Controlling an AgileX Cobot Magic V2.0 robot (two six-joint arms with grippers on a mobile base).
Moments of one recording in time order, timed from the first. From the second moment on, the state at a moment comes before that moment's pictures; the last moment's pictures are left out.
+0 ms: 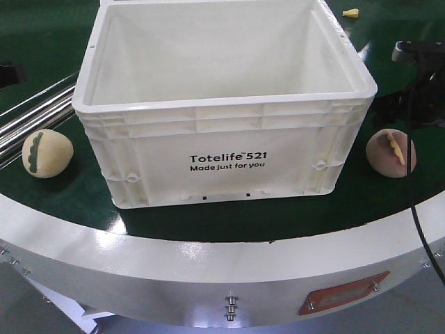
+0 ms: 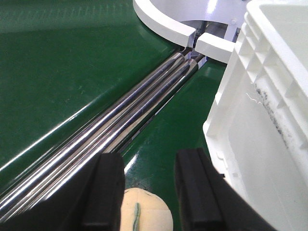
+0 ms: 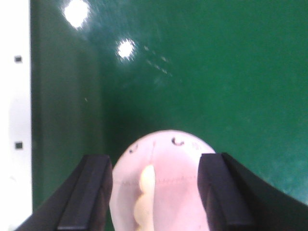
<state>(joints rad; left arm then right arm) 0.05 1.24 -0.91 -0.07 0.24 0.01 -0.09 1.80 -1.31 0.11 0.70 -0.13</state>
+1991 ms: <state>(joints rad) 0.05 1.24 -0.91 -0.07 0.24 0.01 0.14 1.57 -1.77 0.57 1.03 -0.44</state>
